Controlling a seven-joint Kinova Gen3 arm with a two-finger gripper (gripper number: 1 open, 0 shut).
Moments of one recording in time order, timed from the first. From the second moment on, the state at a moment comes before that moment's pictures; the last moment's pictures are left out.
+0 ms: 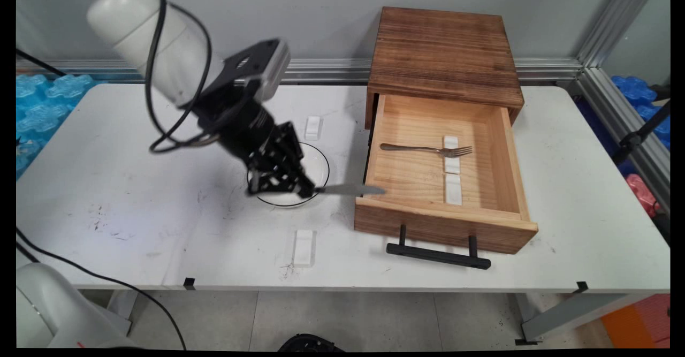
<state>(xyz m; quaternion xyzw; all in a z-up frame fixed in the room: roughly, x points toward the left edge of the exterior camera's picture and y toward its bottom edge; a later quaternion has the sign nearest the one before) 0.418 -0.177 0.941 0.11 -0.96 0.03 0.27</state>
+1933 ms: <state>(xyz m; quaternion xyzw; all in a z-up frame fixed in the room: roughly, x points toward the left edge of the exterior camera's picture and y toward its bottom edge) 0.260 -0.334 0.923 0.10 -0.96 0.06 0.25</state>
